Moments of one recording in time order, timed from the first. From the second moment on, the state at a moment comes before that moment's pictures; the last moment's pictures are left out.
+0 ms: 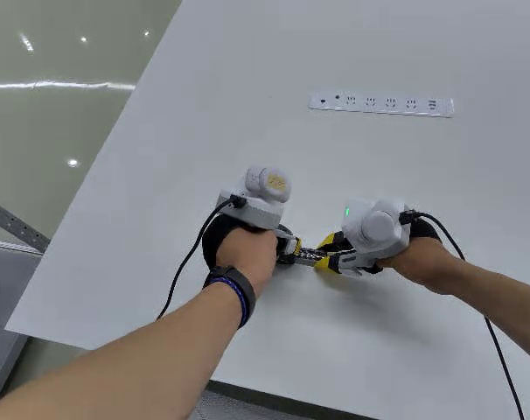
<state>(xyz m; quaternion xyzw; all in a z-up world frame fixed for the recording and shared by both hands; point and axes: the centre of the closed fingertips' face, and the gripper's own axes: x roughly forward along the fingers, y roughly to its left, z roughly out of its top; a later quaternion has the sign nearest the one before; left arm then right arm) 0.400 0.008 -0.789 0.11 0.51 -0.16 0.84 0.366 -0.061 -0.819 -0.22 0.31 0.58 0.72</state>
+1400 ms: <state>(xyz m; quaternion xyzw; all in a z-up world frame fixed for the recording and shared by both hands) 0.402 0.011 -0.789 0.10 0.51 -0.16 0.84 0.366 -0.052 -0.823 -0.22 0.28 0.59 0.72</state>
